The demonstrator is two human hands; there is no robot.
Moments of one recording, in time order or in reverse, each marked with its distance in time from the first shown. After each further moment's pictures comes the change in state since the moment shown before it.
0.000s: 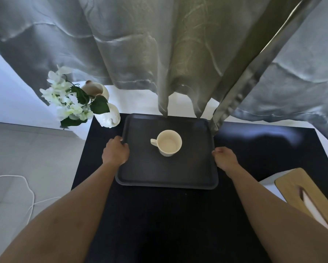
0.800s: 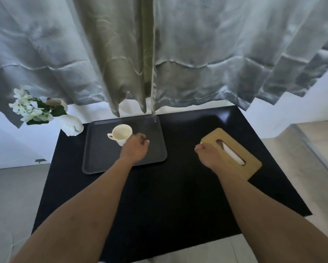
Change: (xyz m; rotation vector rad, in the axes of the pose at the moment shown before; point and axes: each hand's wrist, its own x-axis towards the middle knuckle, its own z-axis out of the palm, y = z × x) left_hand -0.206 0.126 0.074 -0.008 -0.084 0.512; right_hand -0.151 0.127 -0.111 0.006 0.111 -0.117
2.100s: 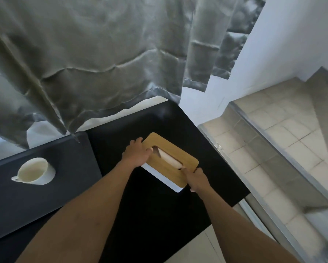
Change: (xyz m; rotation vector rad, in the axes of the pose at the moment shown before) left_hand 0.049 0.181 0.182 0.226 -0.440 0.055; right_hand 0.023 0.175 -0.065 0.477 0.095 0.594
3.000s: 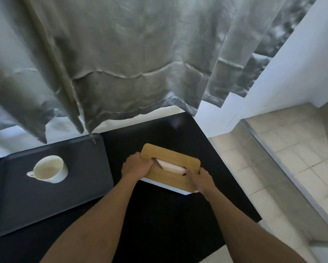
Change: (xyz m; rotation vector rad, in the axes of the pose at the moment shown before) left_hand -0.006 -0.043 -0.022 -0.156 0.102 -0.095; right_hand -0.007 -0.061 0.010 -0.213 -0.025 -0.241
